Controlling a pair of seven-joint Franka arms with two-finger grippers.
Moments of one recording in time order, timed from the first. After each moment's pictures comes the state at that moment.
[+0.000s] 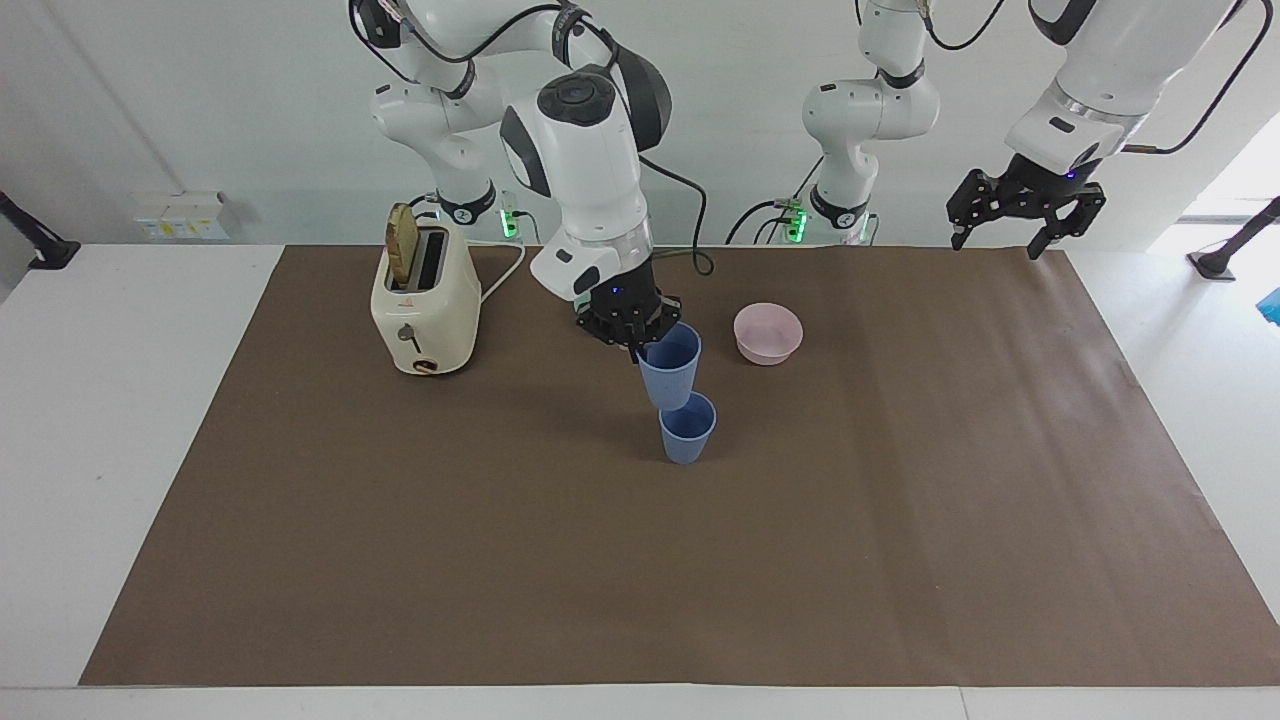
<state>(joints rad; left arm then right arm) -0.02 -0.11 -0.06 -1.66 -0.02 1.54 0.14 0.34 0.34 0.20 -1.46 0.03 1.97 0.59</state>
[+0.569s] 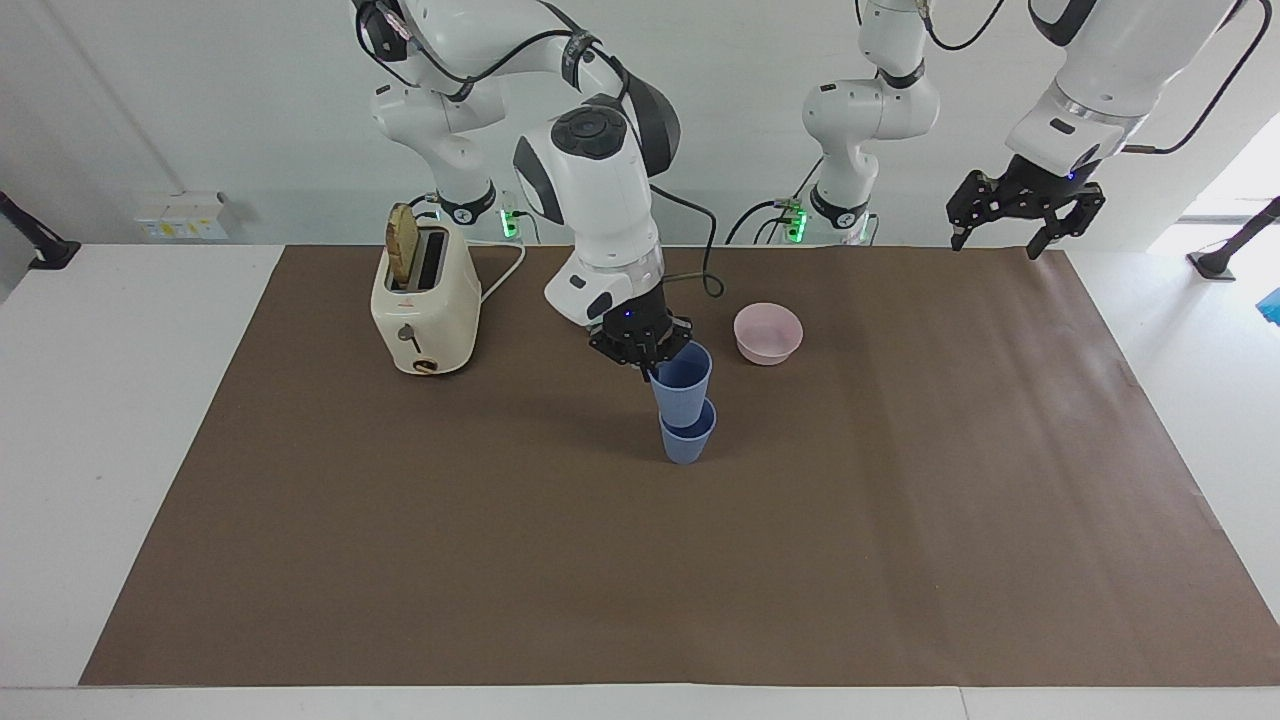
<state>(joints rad) -0.02 -0.11 -0.06 -1.66 -0.02 1.54 0.11 0.35 0.37 0.20 -1.44 0.03 1.99 0.60</state>
